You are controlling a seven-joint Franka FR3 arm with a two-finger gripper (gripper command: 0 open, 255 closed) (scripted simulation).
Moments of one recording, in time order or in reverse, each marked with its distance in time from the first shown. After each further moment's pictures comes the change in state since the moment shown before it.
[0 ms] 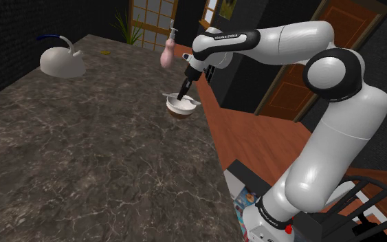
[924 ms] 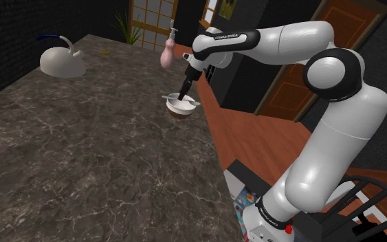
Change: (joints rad) arm -0.002 0.001 -0.001 0.003 0.000 -0.002 -0.002
